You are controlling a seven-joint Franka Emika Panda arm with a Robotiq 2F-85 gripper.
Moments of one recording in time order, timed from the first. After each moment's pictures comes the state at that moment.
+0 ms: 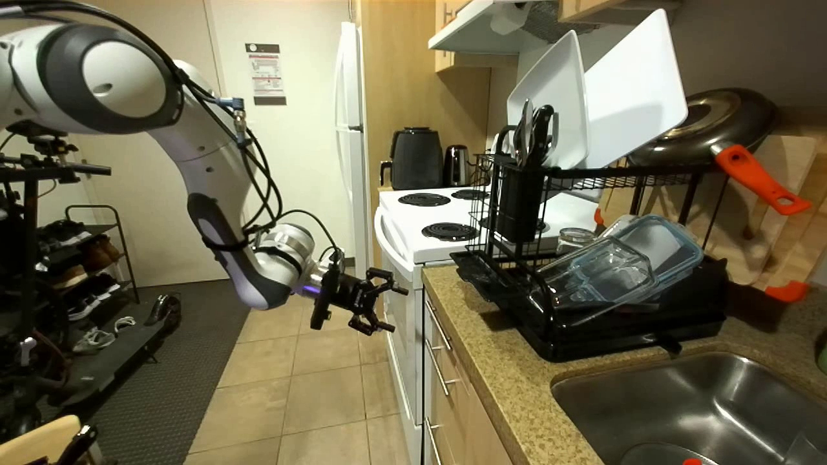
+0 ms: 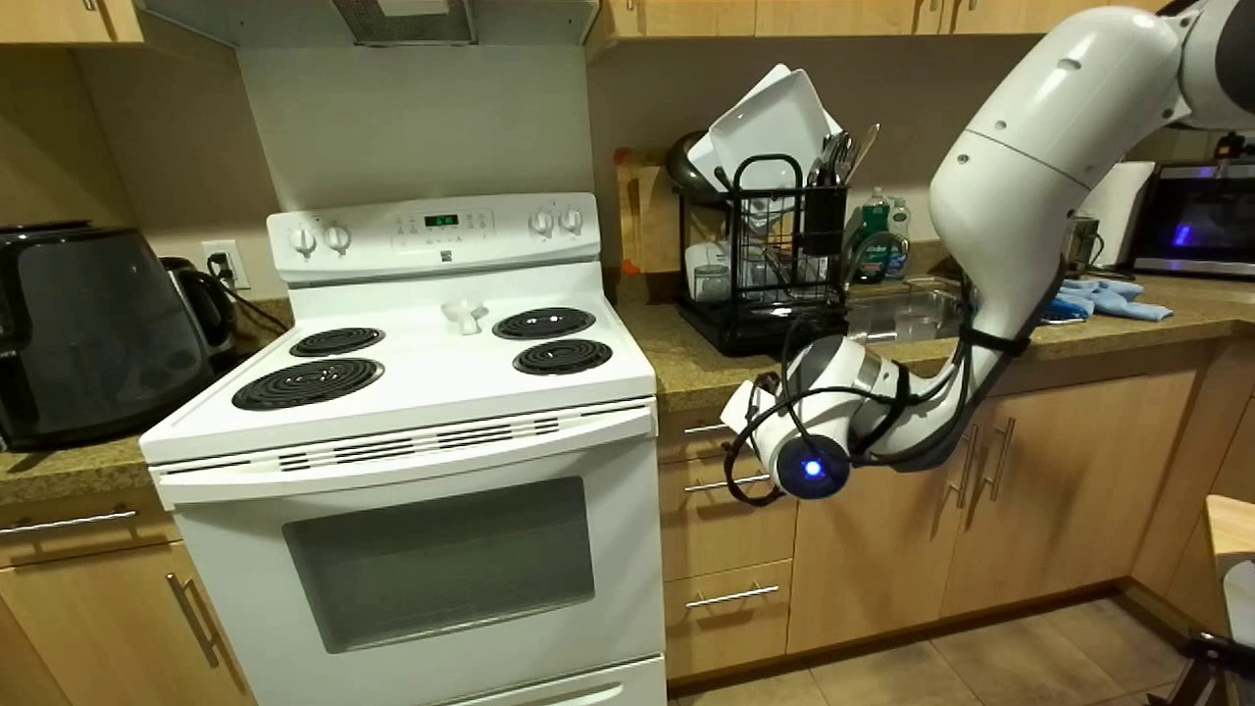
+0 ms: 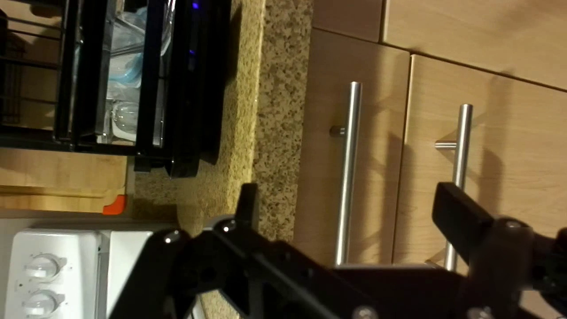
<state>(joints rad) 0.23 0.69 0.04 -1.94 -1.72 2.00 0.86</state>
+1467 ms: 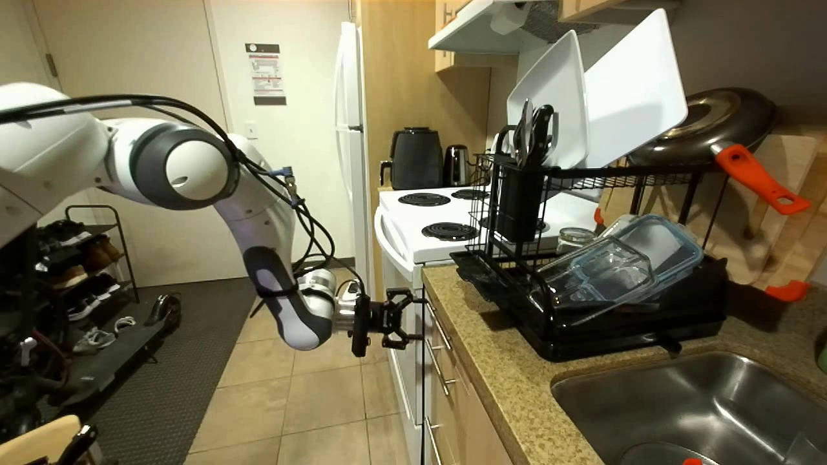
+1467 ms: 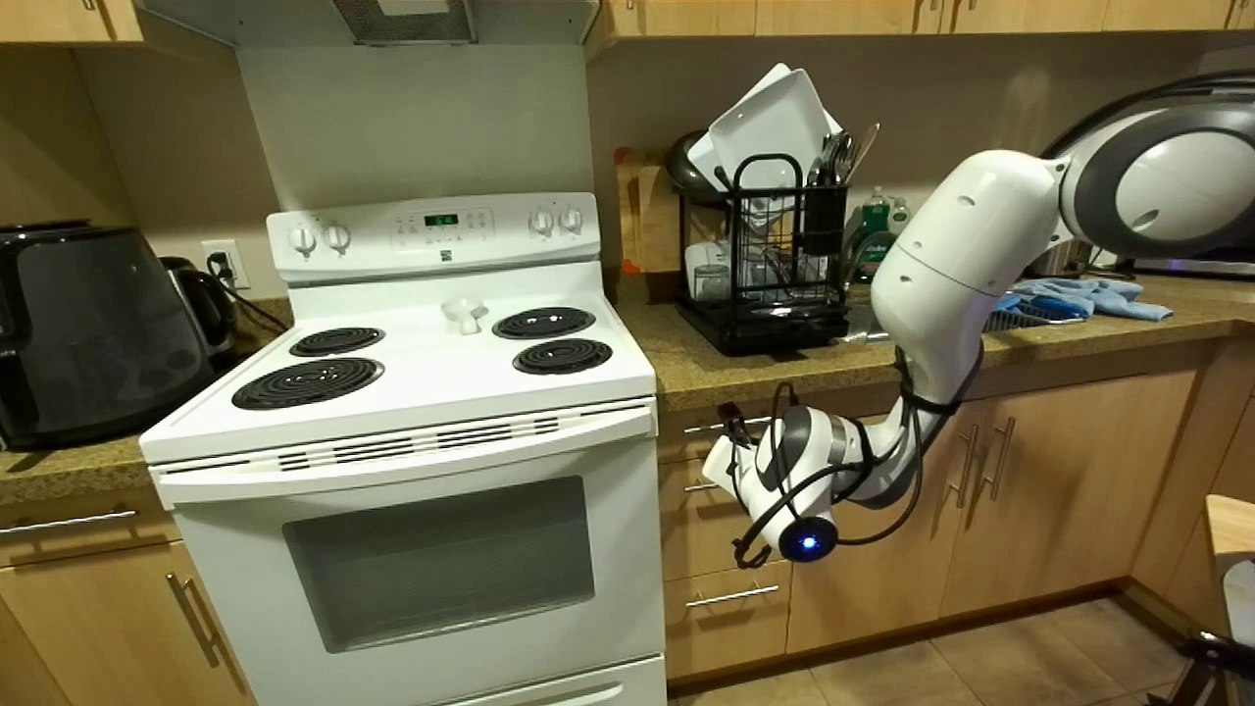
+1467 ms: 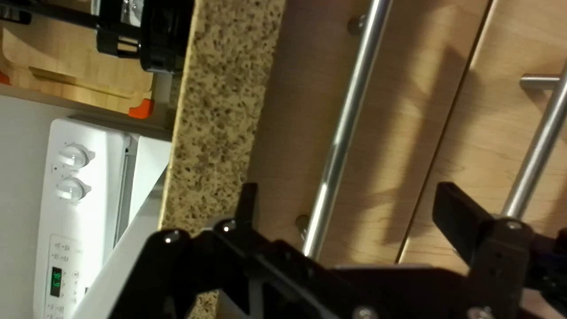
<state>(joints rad) 0.17 1.01 0.04 -1.68 -2.12 1.93 0.93</state>
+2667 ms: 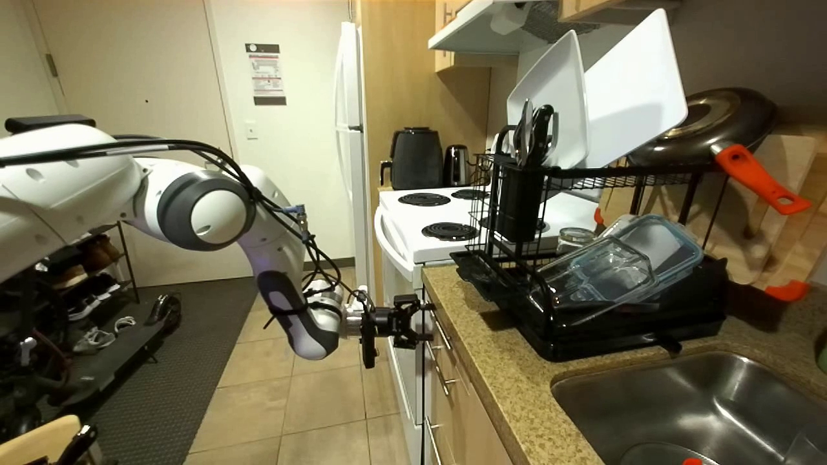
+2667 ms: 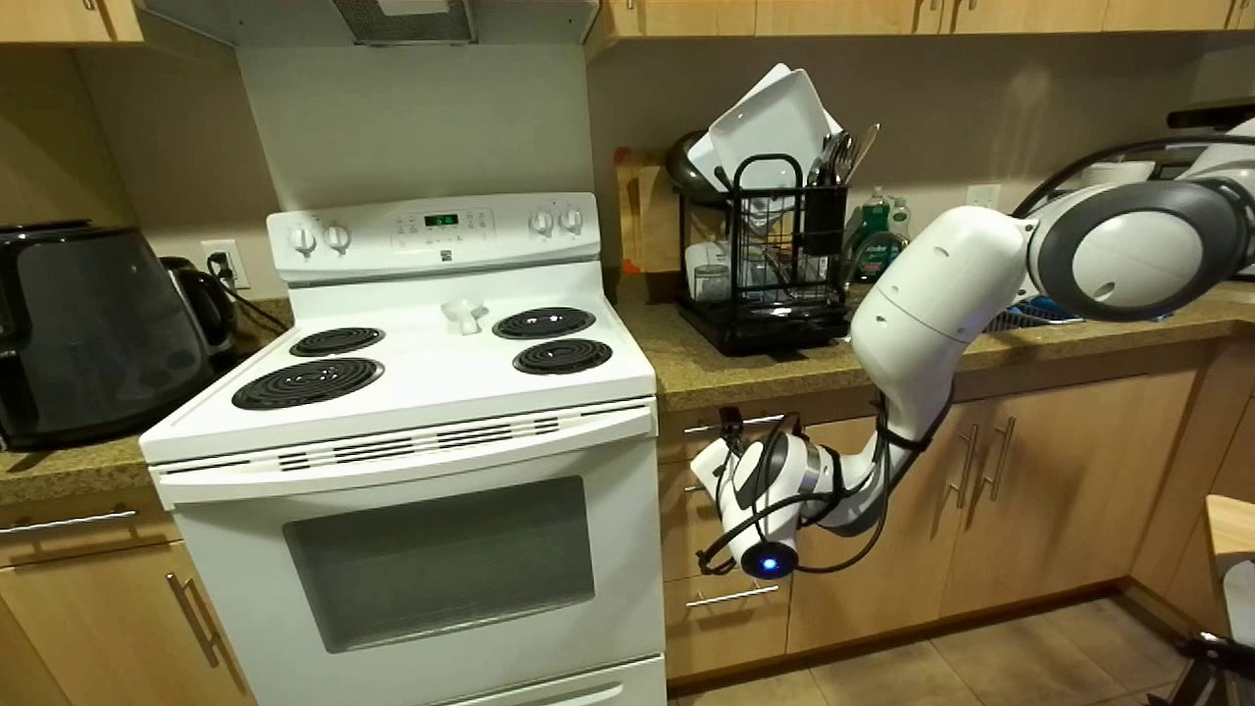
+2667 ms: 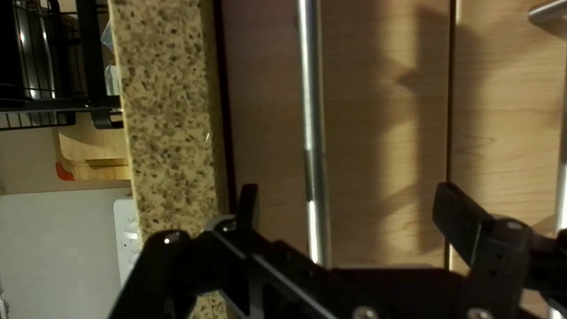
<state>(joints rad) 0.15 1.18 0.09 -1.46 -2.09 1.80 1.17</state>
